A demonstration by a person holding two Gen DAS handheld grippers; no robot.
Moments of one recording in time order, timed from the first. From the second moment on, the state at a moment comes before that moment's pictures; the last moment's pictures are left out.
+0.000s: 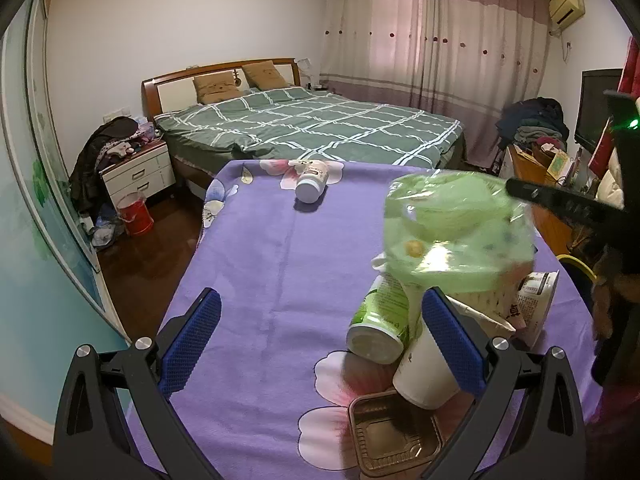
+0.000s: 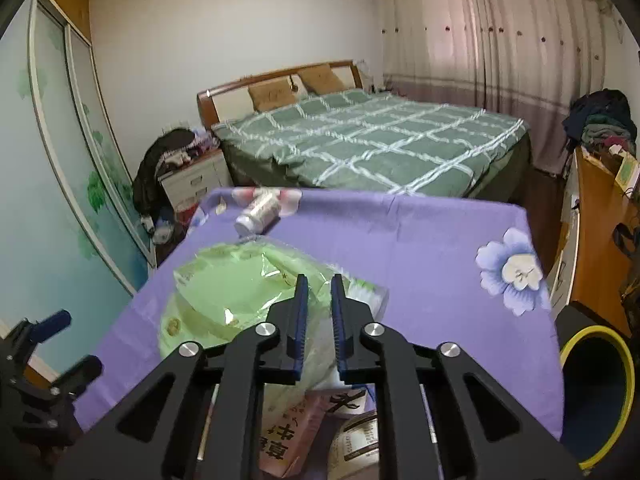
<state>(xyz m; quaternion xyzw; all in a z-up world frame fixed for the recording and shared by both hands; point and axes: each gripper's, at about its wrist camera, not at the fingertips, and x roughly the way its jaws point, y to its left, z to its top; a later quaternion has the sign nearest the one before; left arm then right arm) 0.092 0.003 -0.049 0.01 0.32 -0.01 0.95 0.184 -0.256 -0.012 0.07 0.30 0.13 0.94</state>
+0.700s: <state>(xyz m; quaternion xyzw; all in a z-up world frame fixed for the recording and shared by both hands) 0.085 -0.054 -0.051 0.05 0.32 -0.09 0.94 0.127 -0.435 0.020 0.11 0.22 -0.07 0.97</state>
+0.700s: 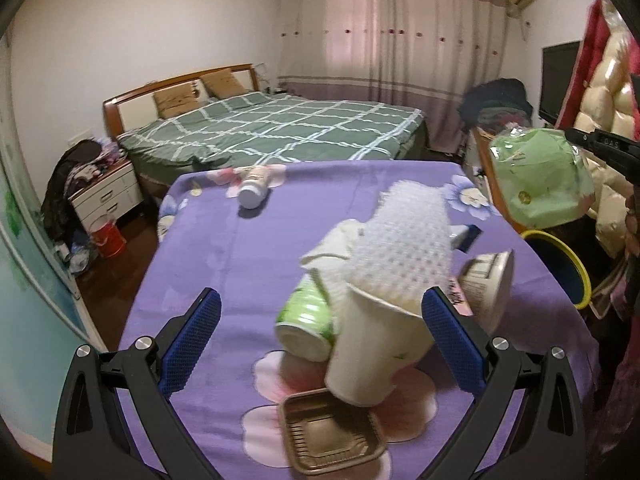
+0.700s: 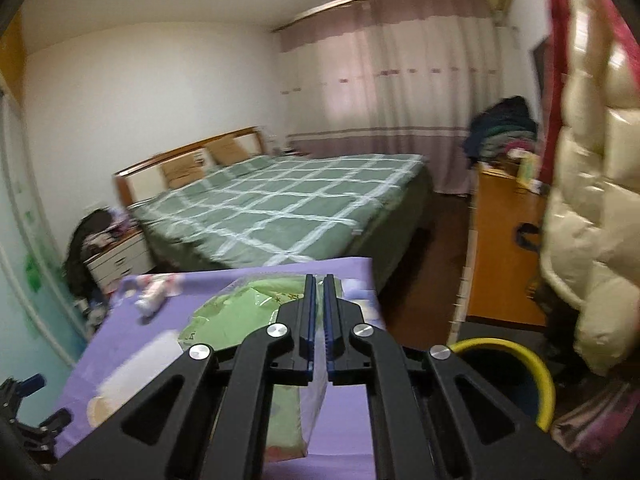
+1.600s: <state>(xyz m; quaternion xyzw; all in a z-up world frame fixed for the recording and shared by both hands) 0.097 -0.097 -0.090 0.09 0.35 -0.17 0.92 0.118 -0.578 -0.109 0.14 0.31 -0.29 0.89</state>
